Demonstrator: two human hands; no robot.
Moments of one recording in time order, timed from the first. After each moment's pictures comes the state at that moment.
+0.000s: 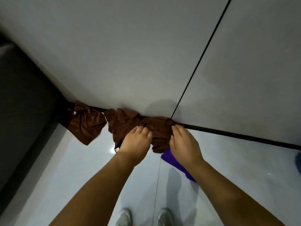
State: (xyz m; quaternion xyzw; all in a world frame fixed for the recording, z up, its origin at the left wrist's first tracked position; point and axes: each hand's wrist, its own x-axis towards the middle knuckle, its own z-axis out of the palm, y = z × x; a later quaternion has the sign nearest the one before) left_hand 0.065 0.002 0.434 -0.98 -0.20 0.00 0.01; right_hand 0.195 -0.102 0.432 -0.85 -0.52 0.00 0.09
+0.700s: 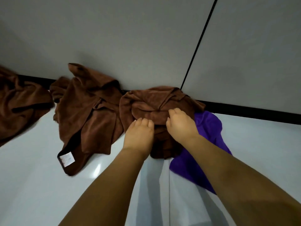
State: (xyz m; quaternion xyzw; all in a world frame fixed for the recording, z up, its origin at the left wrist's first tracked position) left_hand 0.178 0.047 -0.043 -0.96 -0.29 -0.07 -0.02; right_hand 0.302 -0.016 -0.027 -0.88 -0.48 0.01 0.04
